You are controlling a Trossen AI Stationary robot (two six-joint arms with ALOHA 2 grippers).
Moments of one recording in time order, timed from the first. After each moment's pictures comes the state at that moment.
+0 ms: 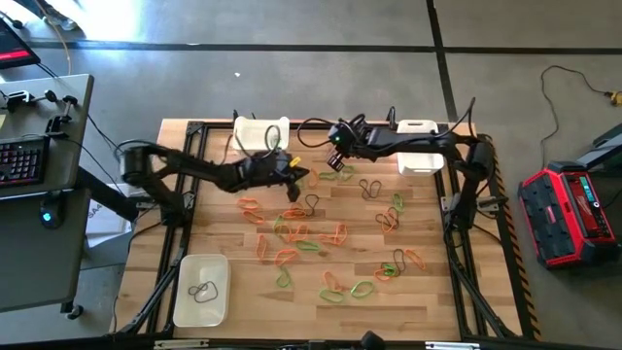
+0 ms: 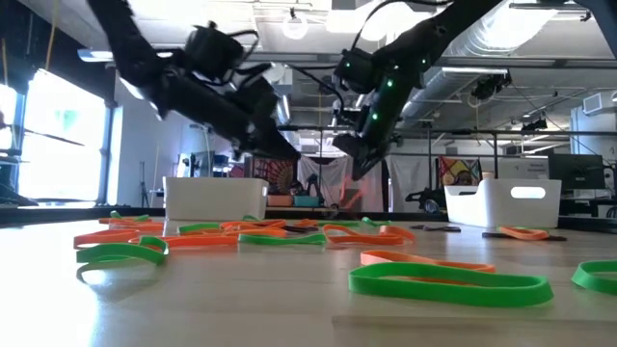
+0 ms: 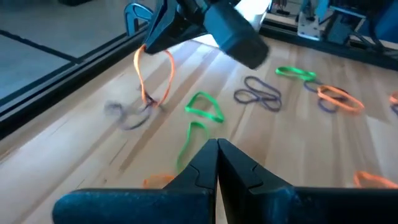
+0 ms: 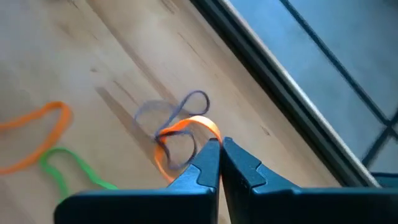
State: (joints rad) left arm 0.28 1.67 0.67 0.61 -0.09 -0.14; right arm -0.42 1.83 1.26 -0.41 0.36 0.08
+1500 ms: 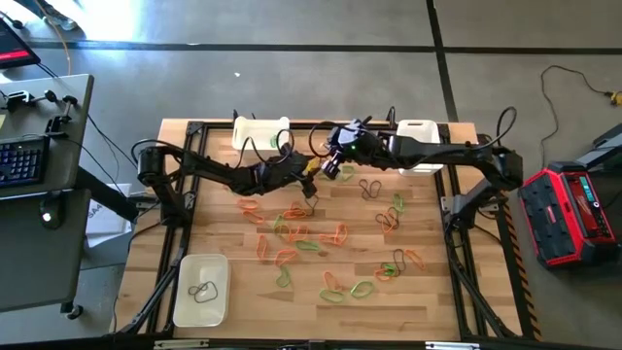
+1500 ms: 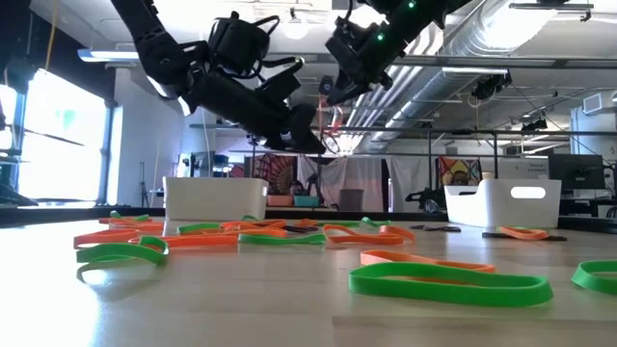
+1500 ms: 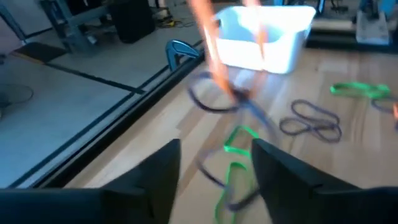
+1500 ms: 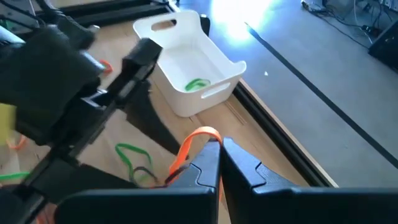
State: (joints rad) left arm 0.18 1.77 0.80 0.62 -0.39 0.04; right arm -0.24 1.59 1.26 -0.31 0.33 0.07
